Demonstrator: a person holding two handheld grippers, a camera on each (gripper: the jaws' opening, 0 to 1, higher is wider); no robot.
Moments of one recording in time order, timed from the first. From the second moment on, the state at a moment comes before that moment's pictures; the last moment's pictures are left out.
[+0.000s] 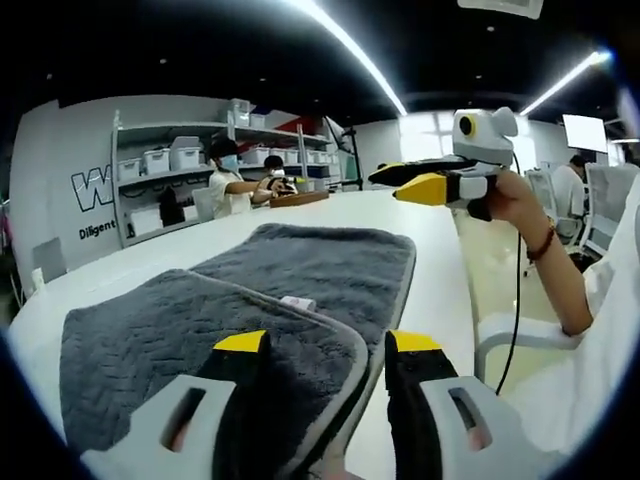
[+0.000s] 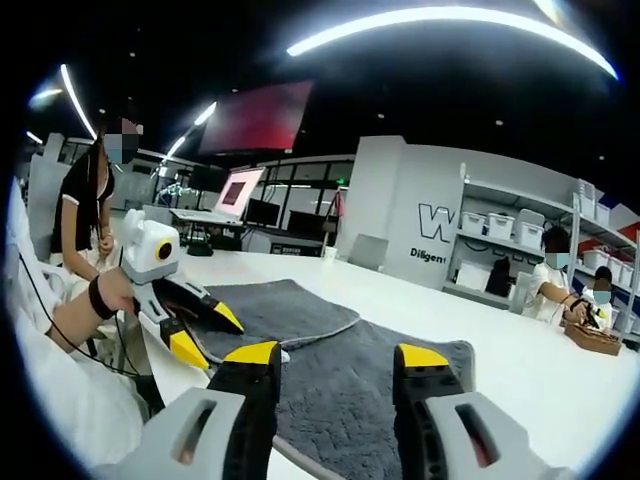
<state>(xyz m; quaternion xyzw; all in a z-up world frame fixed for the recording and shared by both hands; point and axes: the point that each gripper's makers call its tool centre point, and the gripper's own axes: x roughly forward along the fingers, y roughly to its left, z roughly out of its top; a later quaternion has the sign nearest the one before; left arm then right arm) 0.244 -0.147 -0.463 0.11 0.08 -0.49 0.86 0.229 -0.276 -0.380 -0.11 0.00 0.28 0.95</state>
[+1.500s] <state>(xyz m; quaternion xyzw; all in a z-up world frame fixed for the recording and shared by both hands) 0.248 -0.136 -0.465 0.17 0.09 -0.44 0.88 0.227 -0.274 -0.379 -0.12 0.00 0.28 0.95</state>
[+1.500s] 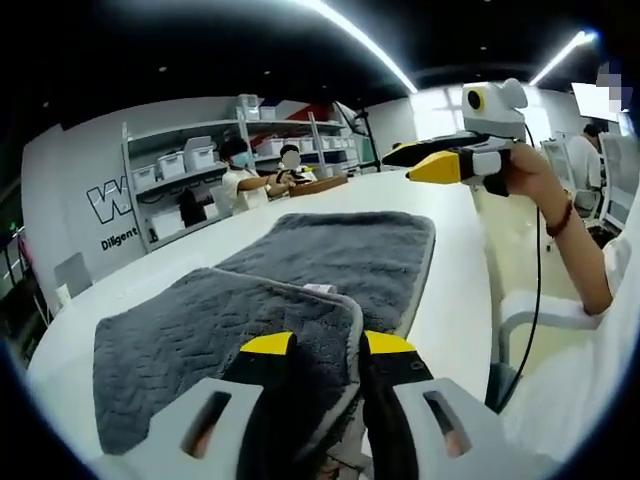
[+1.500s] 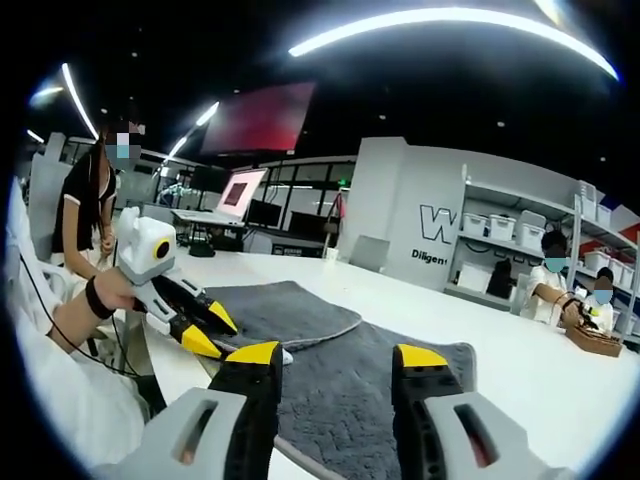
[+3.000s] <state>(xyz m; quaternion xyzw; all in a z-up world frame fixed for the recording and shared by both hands) 0.243 -0.140 -0.449 0.25 0.05 -0.41 0.88 0.227 -0.269 -0.379 -0.11 0.00 0.29 0.95</state>
